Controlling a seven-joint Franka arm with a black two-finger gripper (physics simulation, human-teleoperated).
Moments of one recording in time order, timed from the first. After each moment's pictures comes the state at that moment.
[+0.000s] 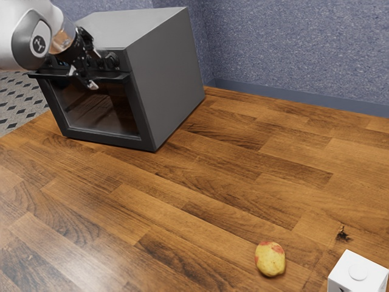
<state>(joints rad) 0.64 0.28 -0.27 -1.19 0.10 2.07 -1.72</state>
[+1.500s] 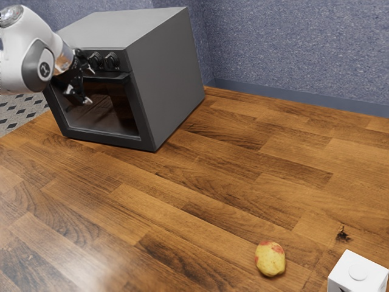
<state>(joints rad) 0.74 0.43 -0.29 -1.17 0.14 2.20 -1.64</state>
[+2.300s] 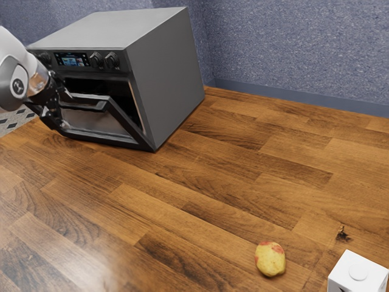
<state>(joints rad) 0.78 0.15 -0.21 -1.57 0.02 2.25 -1.63</state>
